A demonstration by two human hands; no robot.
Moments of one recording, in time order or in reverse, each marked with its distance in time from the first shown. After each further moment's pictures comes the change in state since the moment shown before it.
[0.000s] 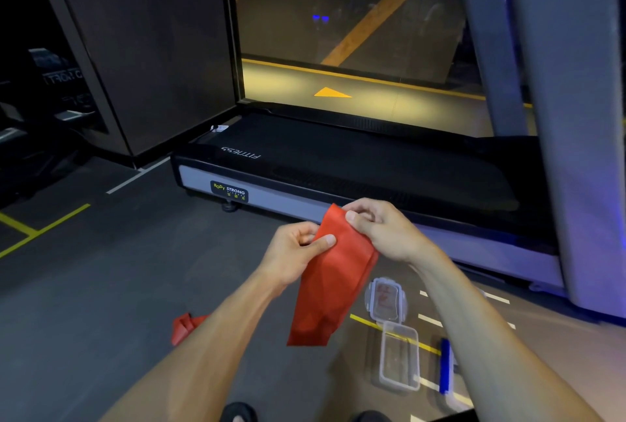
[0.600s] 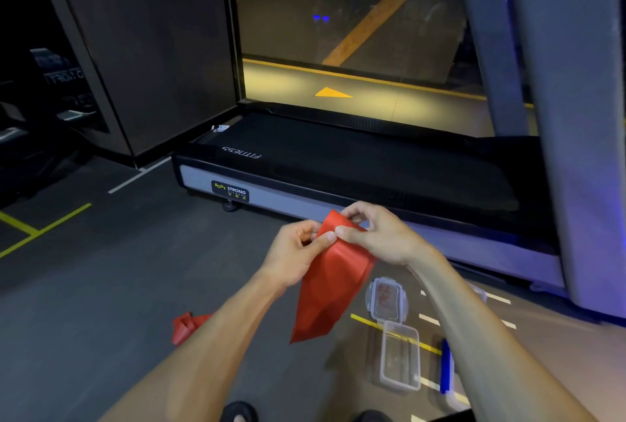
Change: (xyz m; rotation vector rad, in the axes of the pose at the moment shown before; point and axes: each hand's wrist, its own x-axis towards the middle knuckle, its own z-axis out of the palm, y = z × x) left_hand -0.002 0.003 0.002 0.070 -0.005 0.085; right_hand 0.001 0.001 0.004 -0.158 -0.043 -0.003
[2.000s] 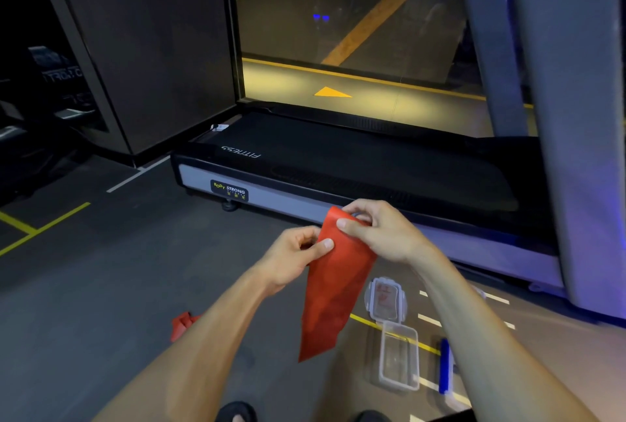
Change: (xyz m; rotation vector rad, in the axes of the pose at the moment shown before) left_hand 0.003 -0.008 -0.011 -0.069 -0.173 -0.092; right_hand 0.001 -0.001 -0.004 0.004 0.034 -0.021
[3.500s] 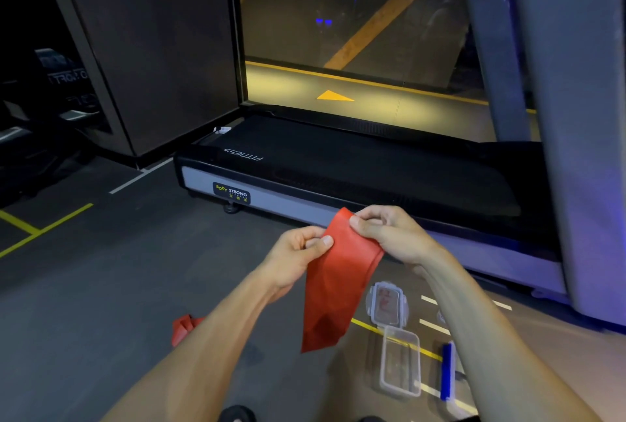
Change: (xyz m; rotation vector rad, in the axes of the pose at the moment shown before) left_hand -0.001 0.002 0.004 -0.180 0.035 -0.014; right_hand -0.007 -0.004 -0.006 0.314 0.012 0.153
